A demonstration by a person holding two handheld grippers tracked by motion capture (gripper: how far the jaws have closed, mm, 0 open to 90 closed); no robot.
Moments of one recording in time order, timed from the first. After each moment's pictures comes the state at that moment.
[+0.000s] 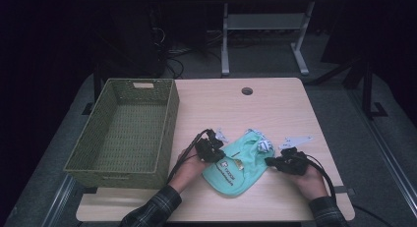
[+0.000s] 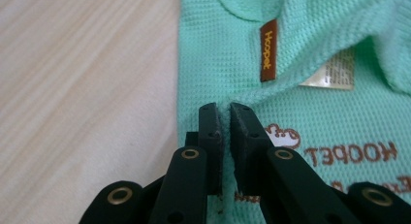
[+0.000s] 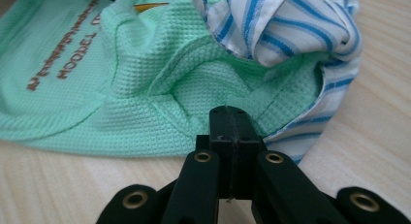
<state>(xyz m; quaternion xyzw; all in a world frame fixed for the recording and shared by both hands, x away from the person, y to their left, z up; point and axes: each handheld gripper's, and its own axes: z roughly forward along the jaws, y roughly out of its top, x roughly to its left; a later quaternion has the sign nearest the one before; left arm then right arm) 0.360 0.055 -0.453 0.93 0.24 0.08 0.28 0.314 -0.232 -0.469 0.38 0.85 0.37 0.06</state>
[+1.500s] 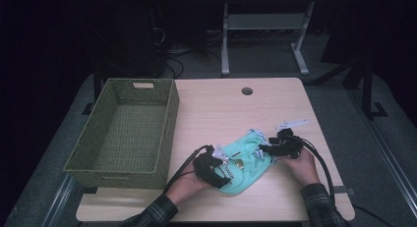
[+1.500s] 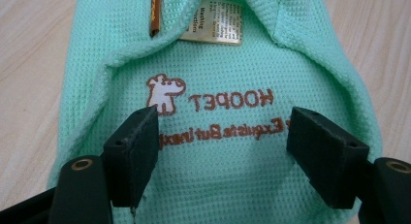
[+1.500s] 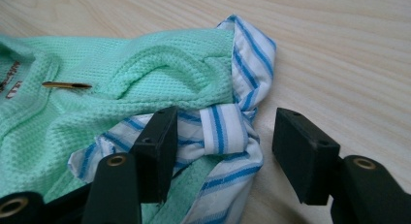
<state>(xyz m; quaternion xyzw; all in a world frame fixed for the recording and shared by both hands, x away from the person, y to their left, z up) 0.309 0.063 -0.457 0.93 0.20 0.04 0.30 0.370 -0.228 -0.469 0.45 0.81 0.37 0.08</state>
